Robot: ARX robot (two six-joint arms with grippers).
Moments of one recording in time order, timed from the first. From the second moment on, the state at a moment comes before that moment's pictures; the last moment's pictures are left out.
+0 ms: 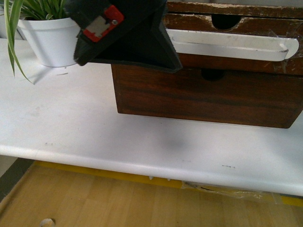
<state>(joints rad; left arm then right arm) -0.47 1.64 1.39 -0.63 0.41 1.00 0.06 1.26 0.94 -0.45 -0.44 -1.12</state>
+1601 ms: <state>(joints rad) -0.51 1.87 1.56 -0.65 0.42 1.05 0.15 1.45 0.97 -0.32 -0.37 -1.07</state>
